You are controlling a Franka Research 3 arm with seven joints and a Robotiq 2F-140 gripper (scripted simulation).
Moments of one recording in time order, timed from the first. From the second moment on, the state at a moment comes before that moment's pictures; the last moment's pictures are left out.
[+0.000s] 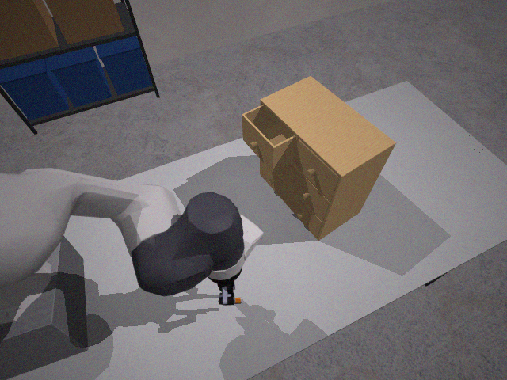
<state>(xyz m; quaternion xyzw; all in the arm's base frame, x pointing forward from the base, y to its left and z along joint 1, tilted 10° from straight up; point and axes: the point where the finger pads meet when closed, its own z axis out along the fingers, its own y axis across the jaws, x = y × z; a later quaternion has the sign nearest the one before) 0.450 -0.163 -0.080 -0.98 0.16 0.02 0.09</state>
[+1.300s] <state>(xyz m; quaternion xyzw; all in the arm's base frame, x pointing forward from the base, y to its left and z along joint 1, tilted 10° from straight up) 0.451 -0.155 -0.119 -0.98 0.16 0.01 0.09</state>
